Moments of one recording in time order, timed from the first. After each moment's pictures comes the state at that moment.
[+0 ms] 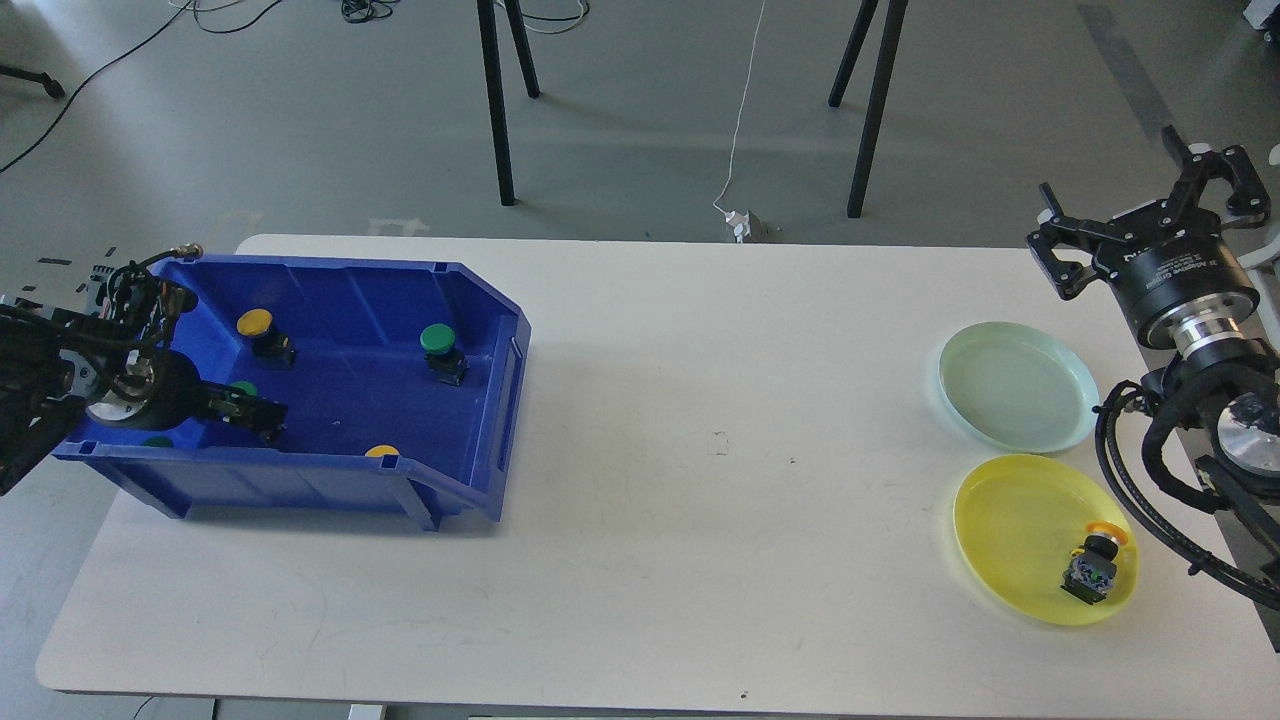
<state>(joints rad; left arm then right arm) -0.93 0.59 -0.04 -0.46 1.75 -0.46 -0.49 0.34 -0.60 1.11 1.35 0.30 0.07 0.24</state>
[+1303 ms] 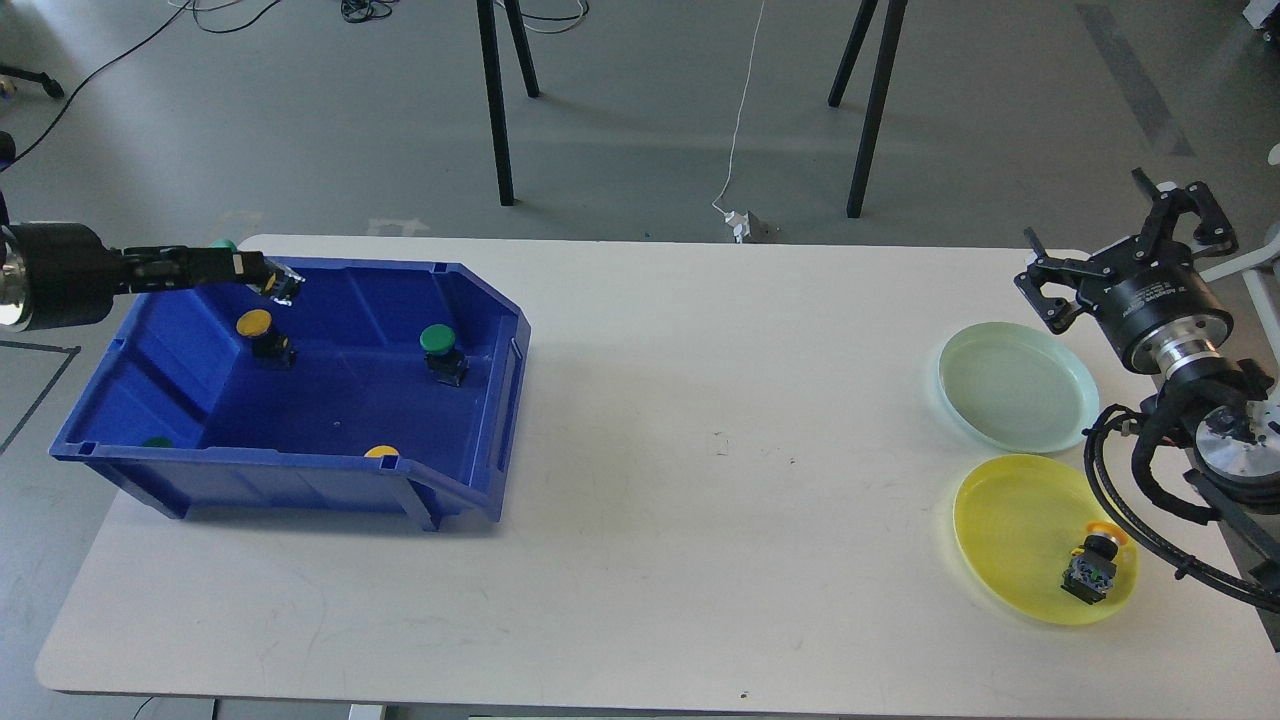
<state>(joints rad) -1.03 1.05 -0.22 -1.07 1.30 -0.48 -0.49 0.39 -0.61 0.98 1.23 0.30 0.07 0.24</state>
